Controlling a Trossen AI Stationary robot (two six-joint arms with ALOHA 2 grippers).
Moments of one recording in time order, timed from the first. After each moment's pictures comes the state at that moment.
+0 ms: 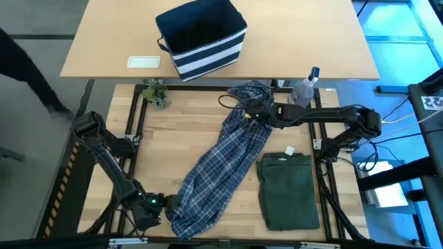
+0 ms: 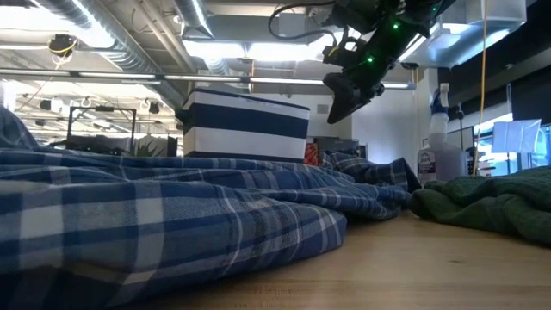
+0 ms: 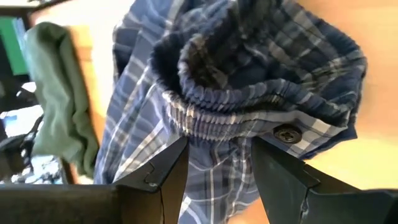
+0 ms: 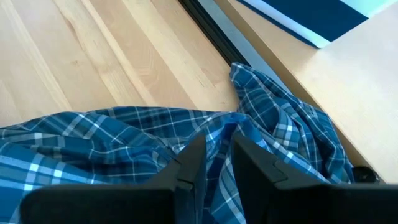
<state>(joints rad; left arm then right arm) -0.97 1.57 0.85 -0.39 -0.55 0.72 -0.20 1.50 1.06 -0.39 0.49 0.10</state>
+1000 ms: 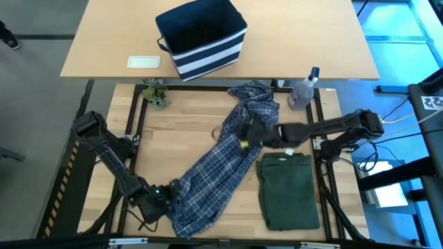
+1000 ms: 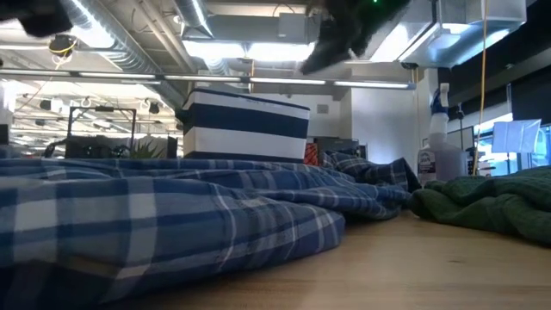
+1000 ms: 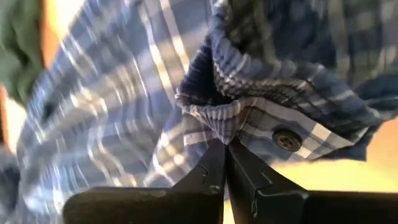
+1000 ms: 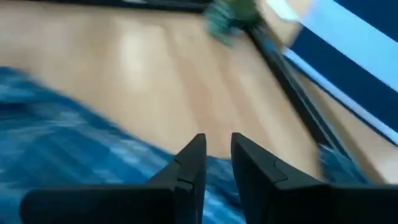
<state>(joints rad) -0.89 1.57 0.85 -0.56 -0.52 0.33 0.13 1.50 1.14 -0.30 0.48 0.04</state>
